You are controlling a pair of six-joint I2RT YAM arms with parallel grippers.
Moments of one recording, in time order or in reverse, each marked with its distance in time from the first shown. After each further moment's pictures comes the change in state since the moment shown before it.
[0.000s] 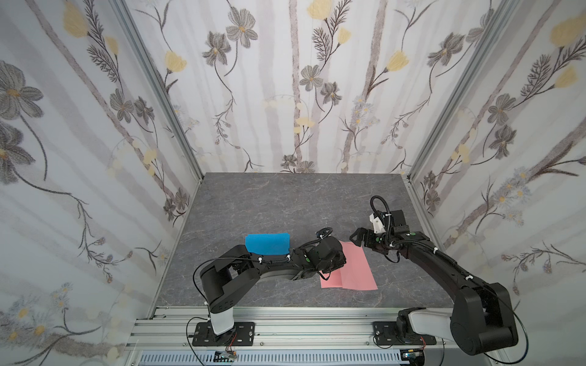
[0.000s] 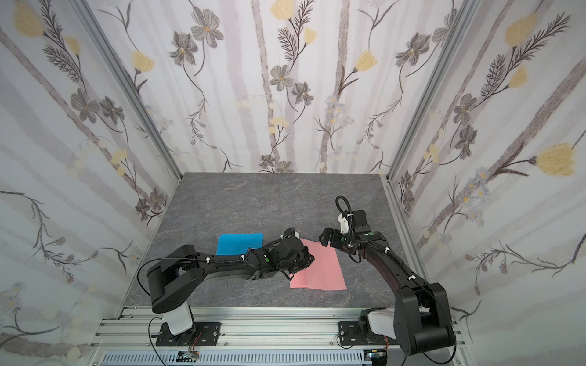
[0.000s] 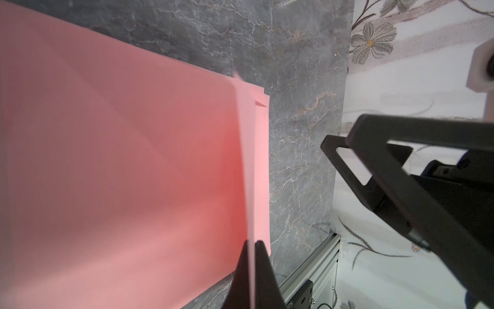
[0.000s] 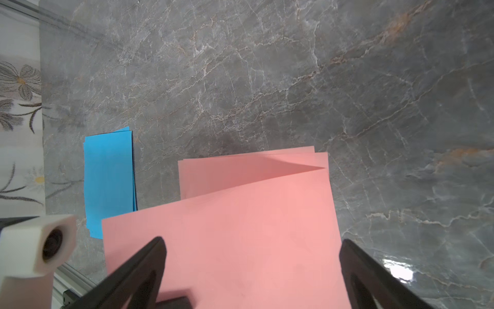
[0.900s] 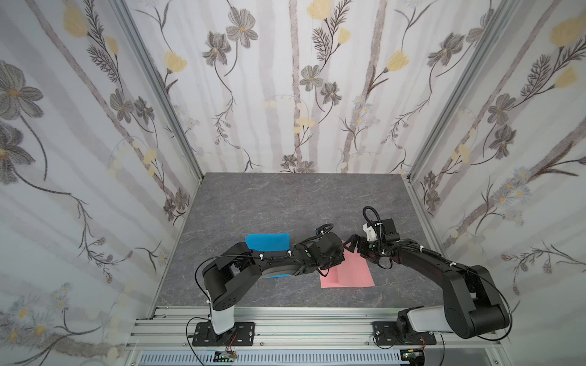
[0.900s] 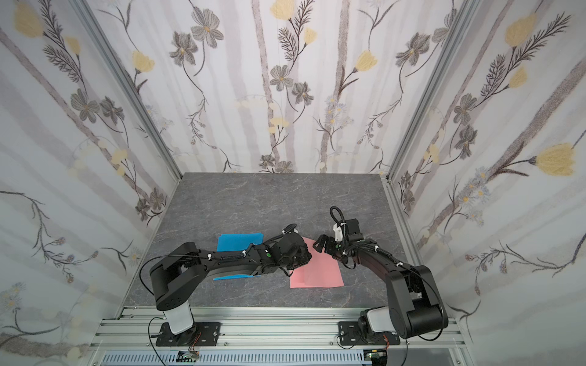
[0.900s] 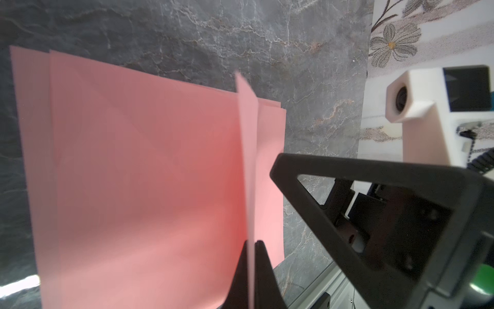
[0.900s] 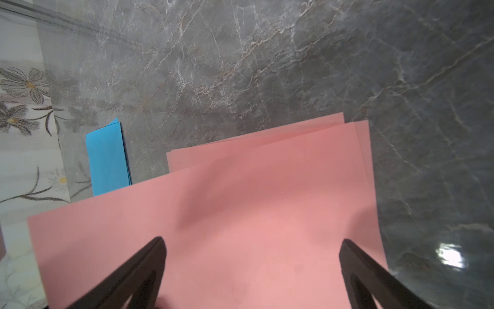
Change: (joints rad) left arm 0.031 0.023 0.047 -0.090 -0.013 0.048; right arm 0.051 0.151 -0.096 0.214 -0.072 0.125
